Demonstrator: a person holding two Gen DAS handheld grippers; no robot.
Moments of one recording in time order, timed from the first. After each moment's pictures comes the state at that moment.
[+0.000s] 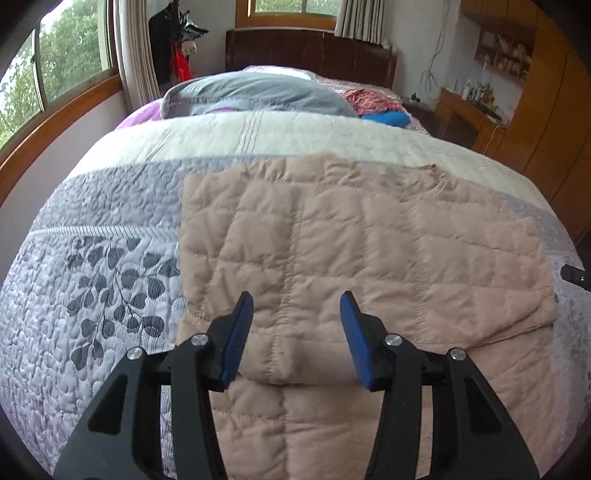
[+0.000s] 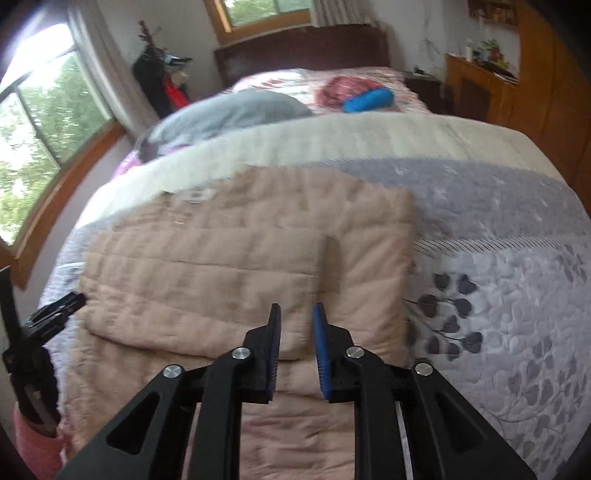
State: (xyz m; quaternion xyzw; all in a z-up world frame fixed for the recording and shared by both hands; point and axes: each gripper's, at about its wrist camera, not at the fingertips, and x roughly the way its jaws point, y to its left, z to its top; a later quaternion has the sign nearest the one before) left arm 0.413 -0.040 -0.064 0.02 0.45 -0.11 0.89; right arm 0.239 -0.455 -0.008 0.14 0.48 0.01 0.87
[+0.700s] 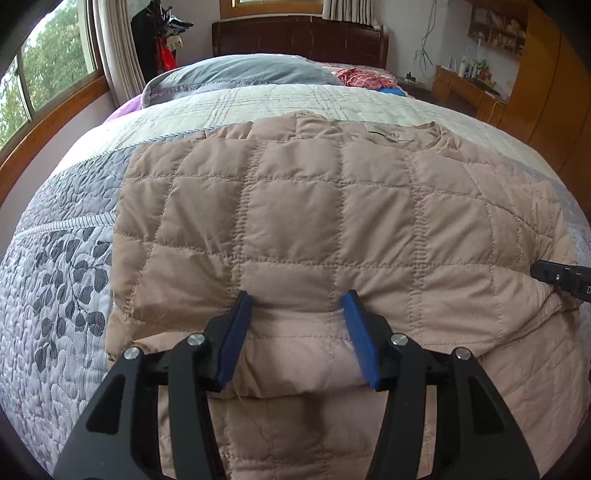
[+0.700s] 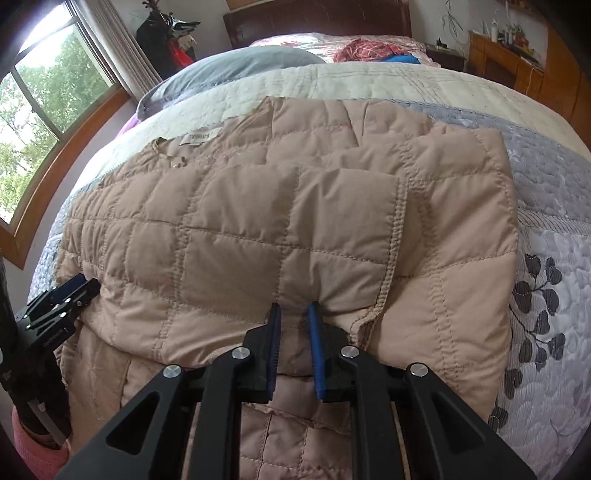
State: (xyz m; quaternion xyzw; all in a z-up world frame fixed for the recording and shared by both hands) left arm 0.428 -0.076 -0.121 0.05 0.47 -0.11 0.88; right arm 0.282 -0.414 -0.089 0.13 0.54 0.03 0.83
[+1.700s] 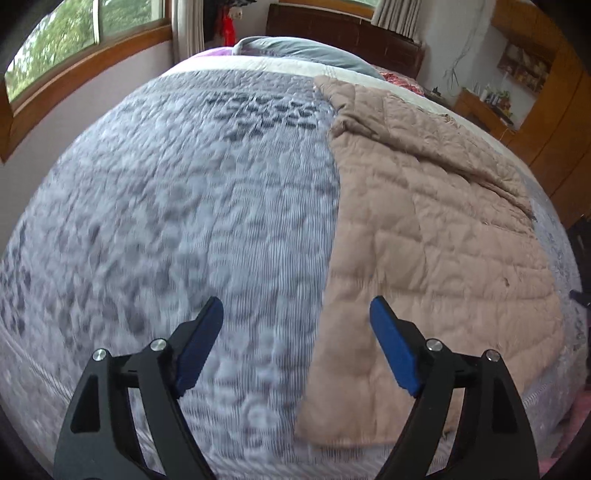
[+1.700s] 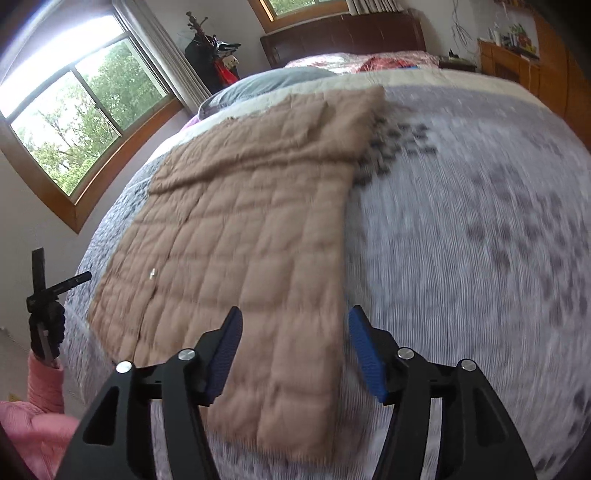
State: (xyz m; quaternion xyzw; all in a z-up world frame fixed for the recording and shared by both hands) left arm 0.188 0.140 -0.085 -0.04 0.50 -0.08 0.86; right arm -0.013 -0.480 -0.040 0.16 0.49 0.11 0.85
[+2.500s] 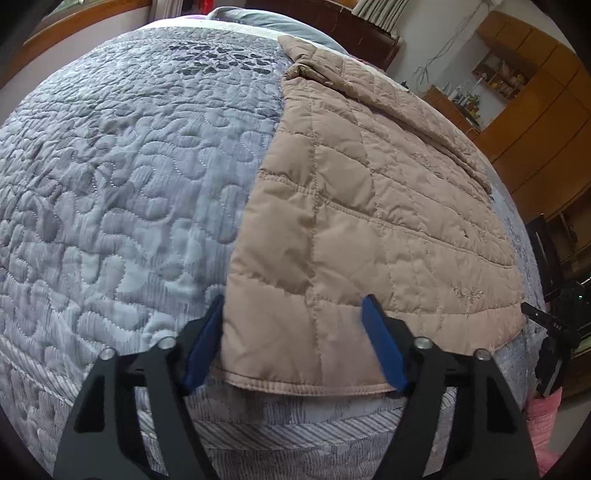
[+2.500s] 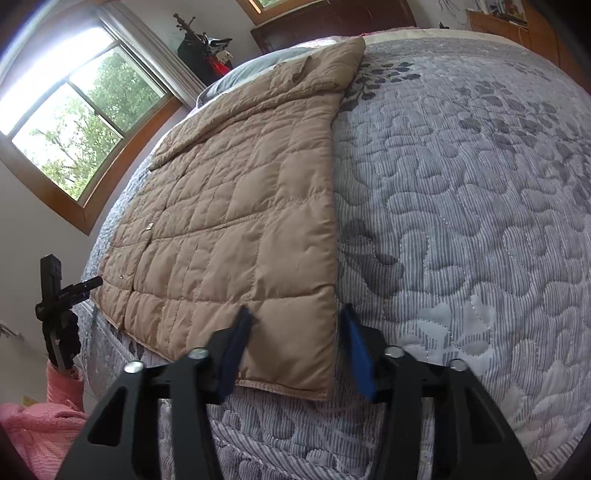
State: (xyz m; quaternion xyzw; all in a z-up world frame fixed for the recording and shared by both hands) left arm 0.153 0.114 -0.127 -0.11 0.52 -0.15 0.83; right arm -0.058 -0.474 -0.092 0.21 0.50 0.13 0.83
